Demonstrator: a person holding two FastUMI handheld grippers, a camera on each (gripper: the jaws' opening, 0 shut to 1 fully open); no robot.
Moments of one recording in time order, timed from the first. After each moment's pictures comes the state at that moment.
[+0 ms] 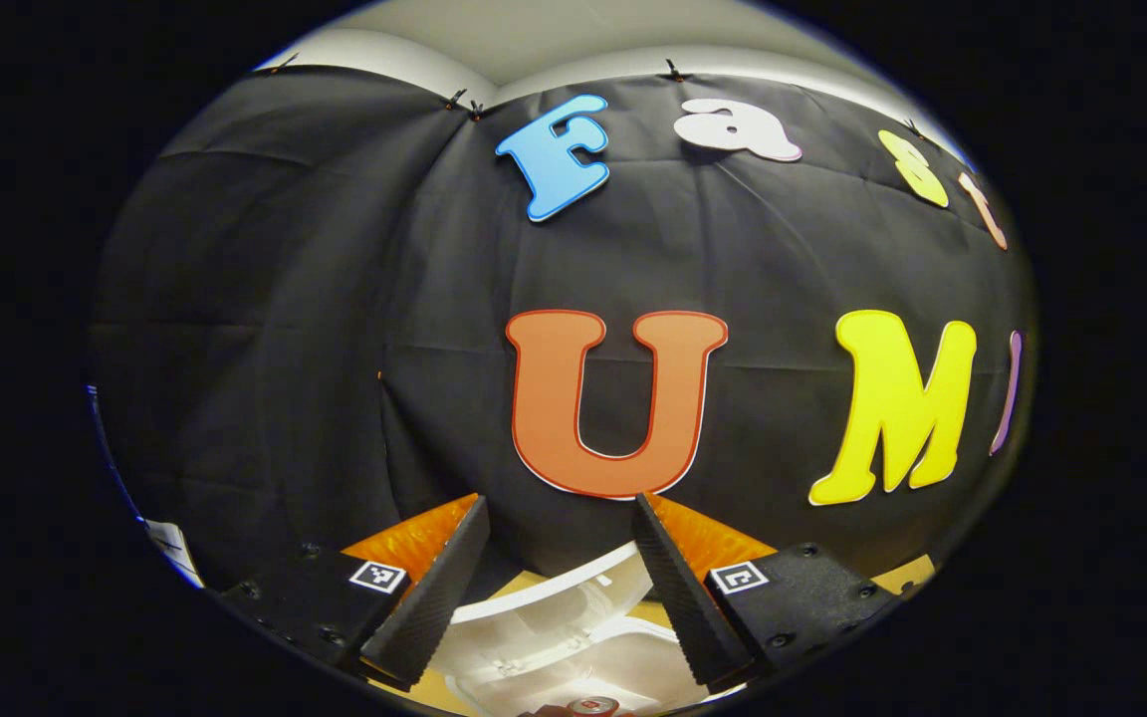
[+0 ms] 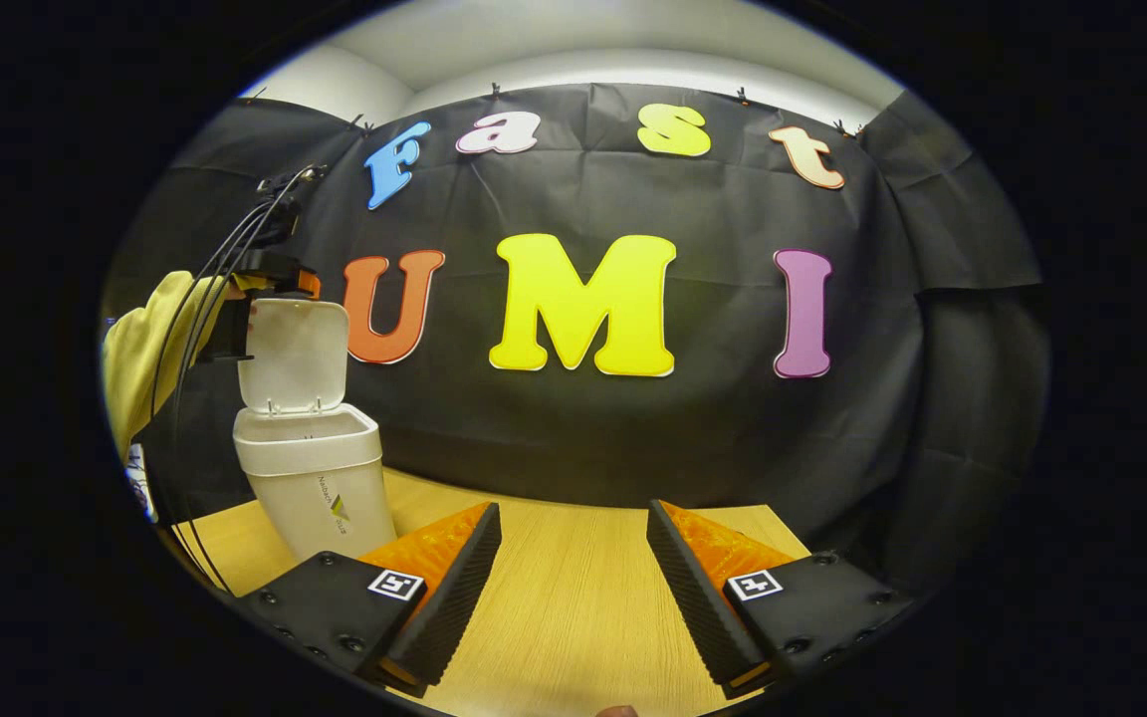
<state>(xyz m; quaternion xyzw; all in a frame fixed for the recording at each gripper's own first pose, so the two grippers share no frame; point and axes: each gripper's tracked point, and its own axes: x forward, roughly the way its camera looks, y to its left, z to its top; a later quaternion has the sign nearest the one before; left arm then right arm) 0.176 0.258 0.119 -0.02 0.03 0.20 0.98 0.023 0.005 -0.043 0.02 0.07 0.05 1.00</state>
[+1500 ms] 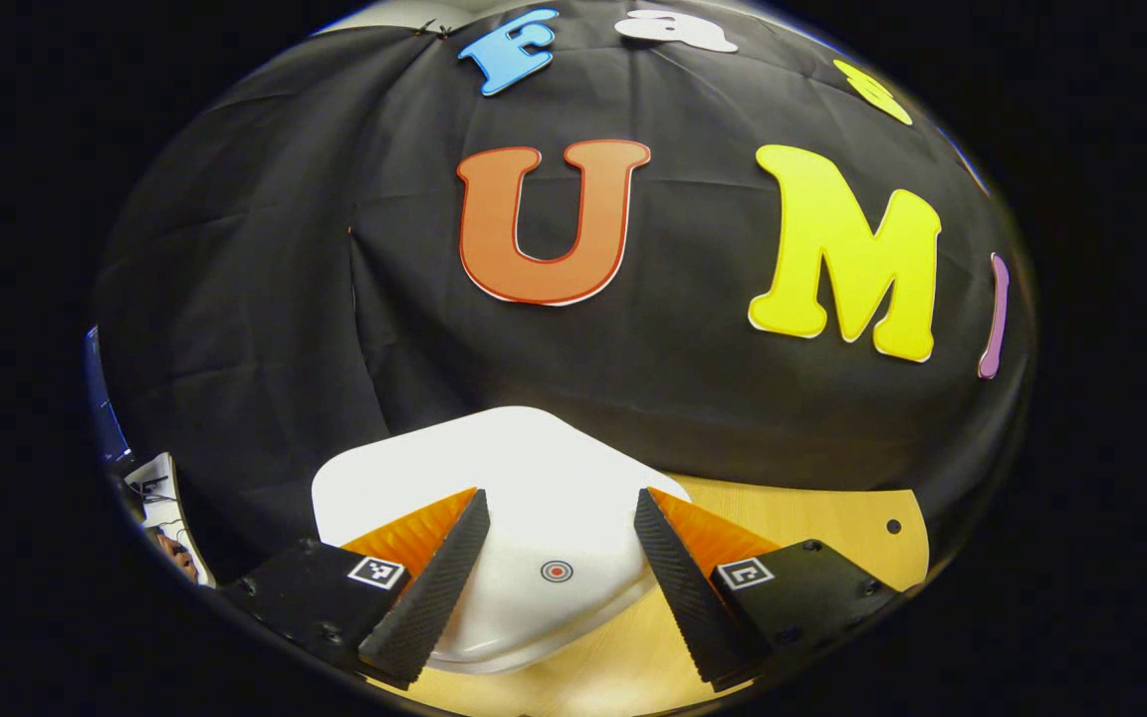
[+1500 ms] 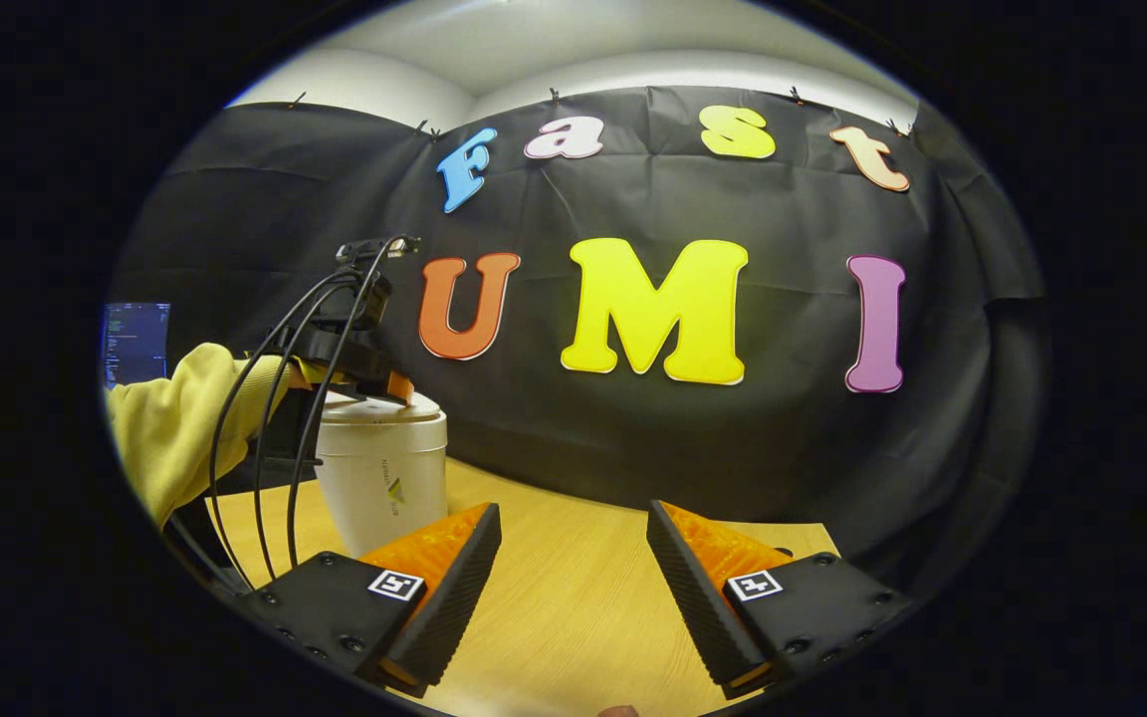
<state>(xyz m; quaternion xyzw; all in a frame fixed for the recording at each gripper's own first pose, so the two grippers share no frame) 0.123 0.136 -0.058 -0.05 0.22 0.18 0.96 0.015 0.014 -0.046 0.01 0.06 0.17 0.98</state>
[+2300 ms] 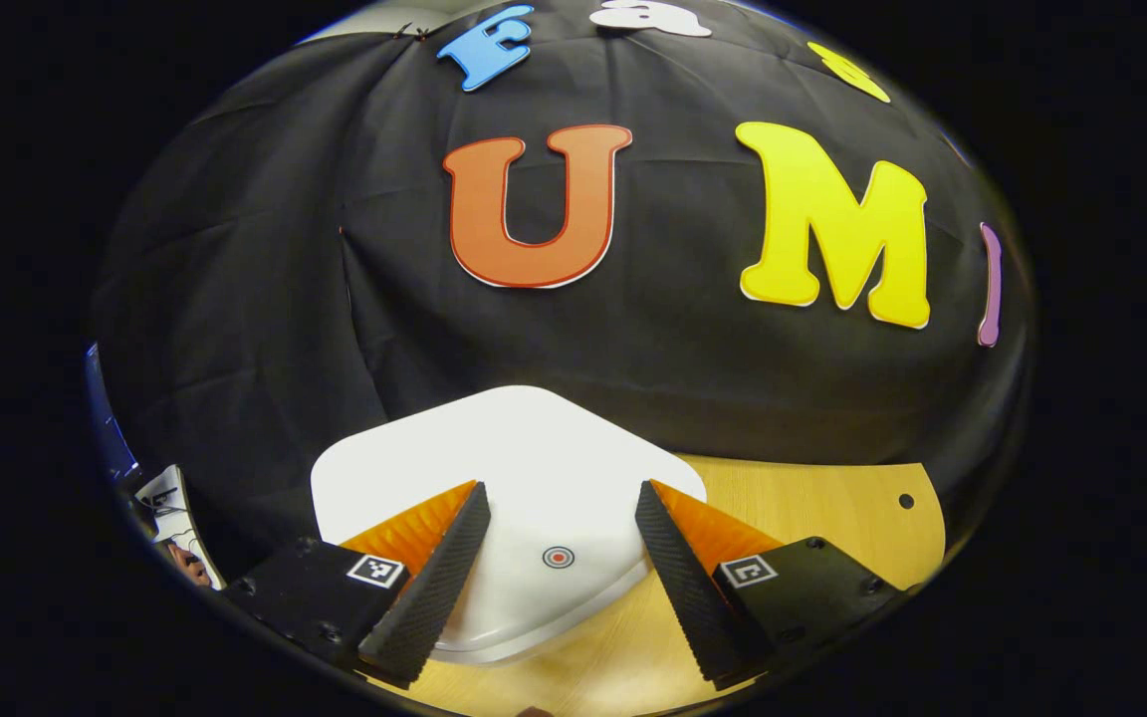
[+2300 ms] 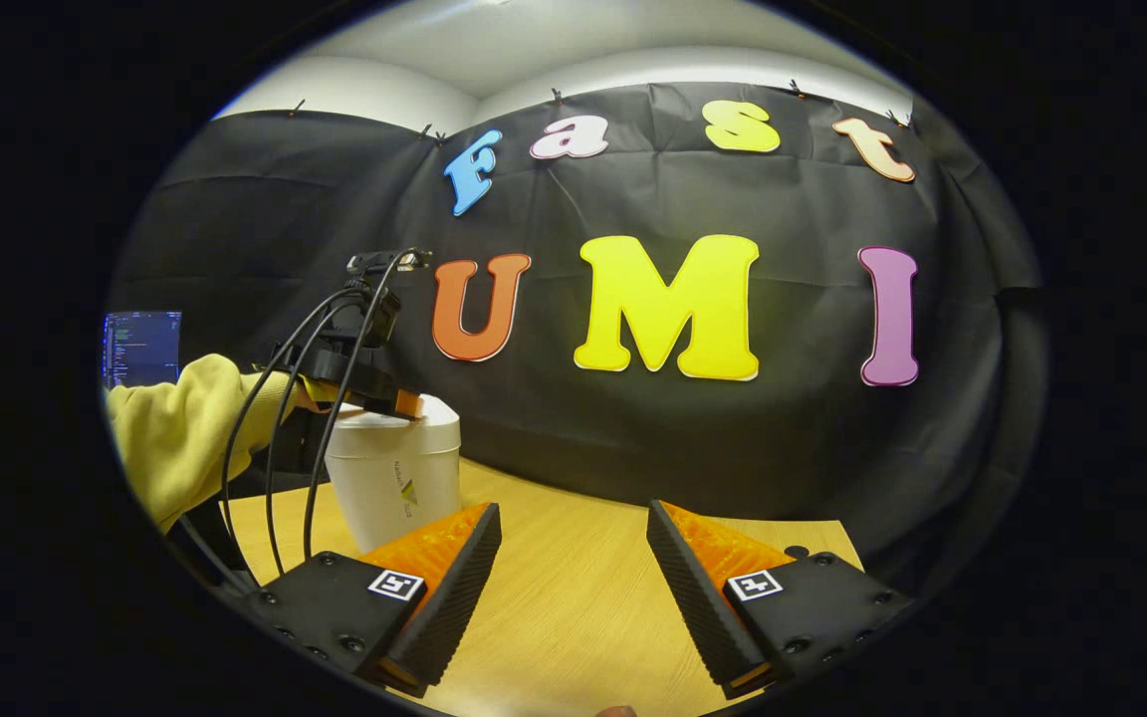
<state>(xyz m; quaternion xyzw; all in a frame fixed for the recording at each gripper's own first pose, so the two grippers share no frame) 0.121 0.135 -0.062 -0.02 0.21 0.17 0.96 0.012 0.020 -0.045 0.02 0.06 0.19 0.98</state>
